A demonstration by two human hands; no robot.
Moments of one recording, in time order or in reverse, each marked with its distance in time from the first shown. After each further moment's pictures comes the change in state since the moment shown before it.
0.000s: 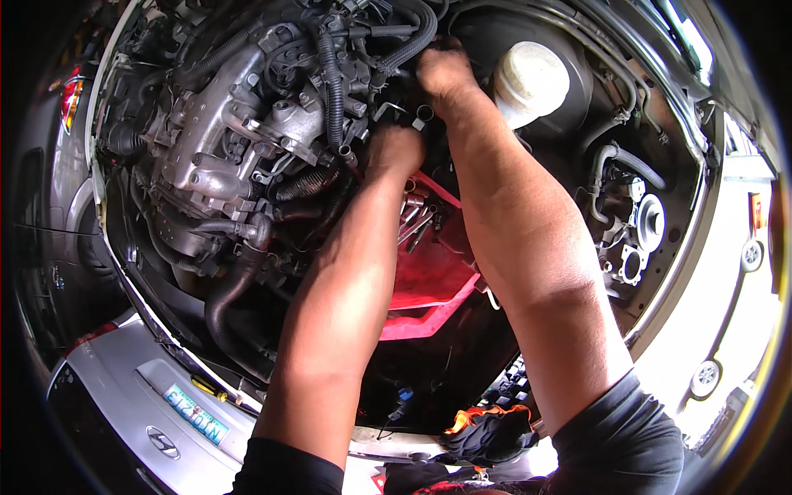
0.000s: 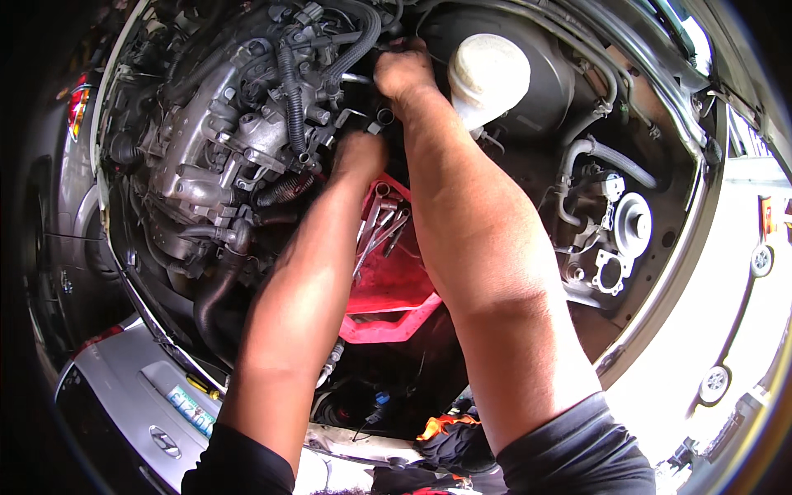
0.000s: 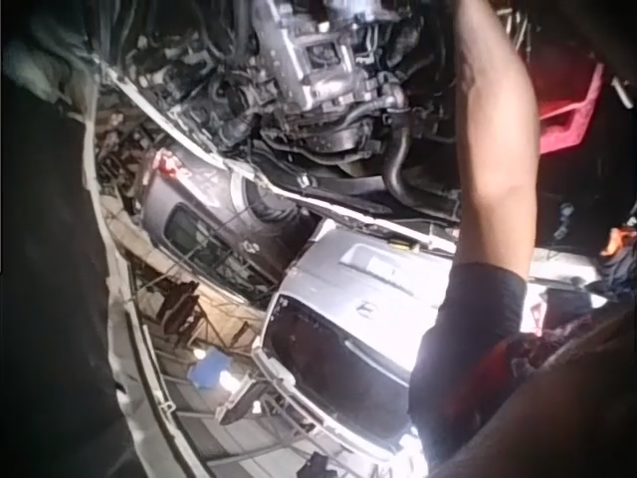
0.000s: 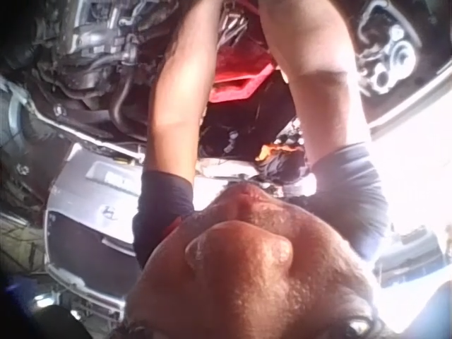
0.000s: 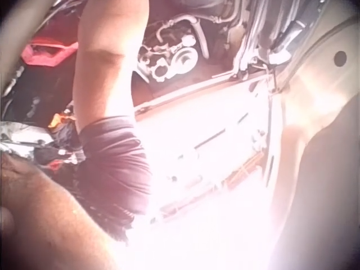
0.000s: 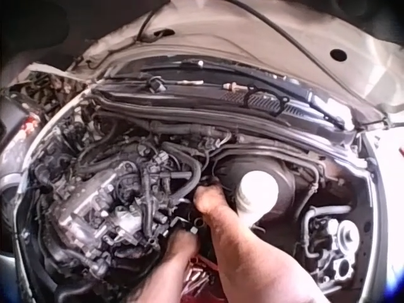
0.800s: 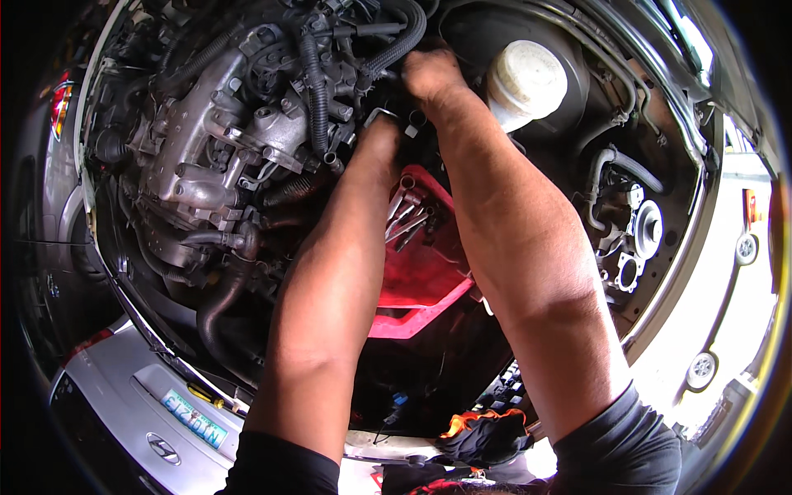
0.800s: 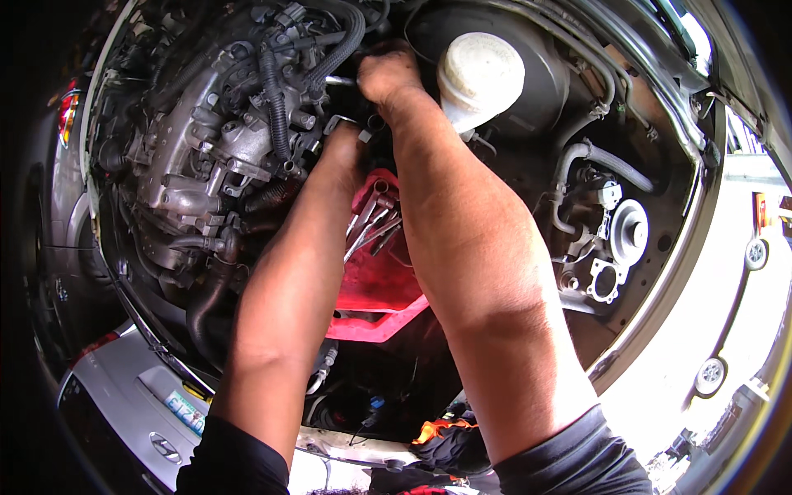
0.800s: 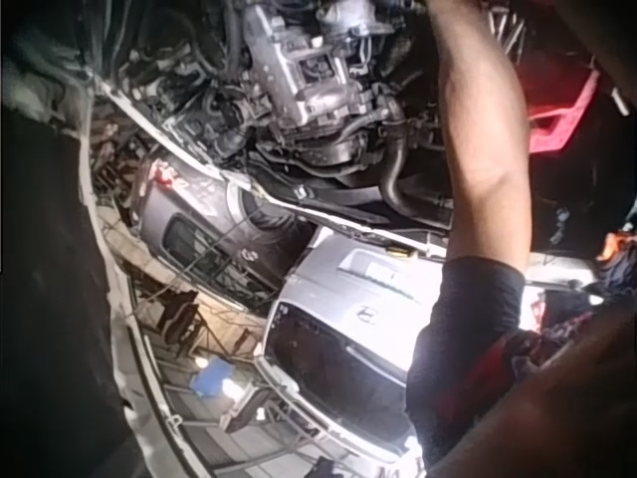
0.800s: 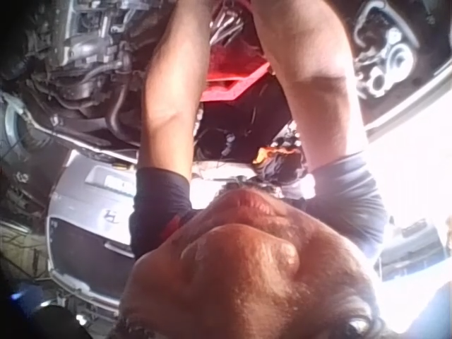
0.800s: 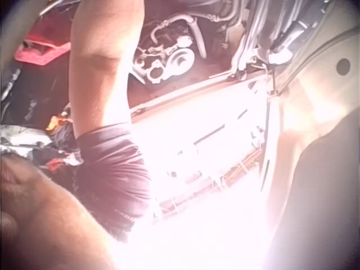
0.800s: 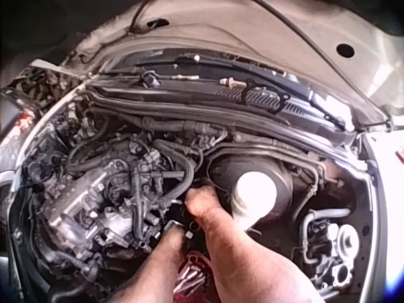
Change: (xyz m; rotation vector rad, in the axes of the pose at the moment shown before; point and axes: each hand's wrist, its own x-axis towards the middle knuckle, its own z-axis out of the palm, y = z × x) left_hand 0.018 -0.005 0.048 -0.868 0.030 -0.351; right_hand -0.006 0.003 -0.008 0.097 -0.040 0.045
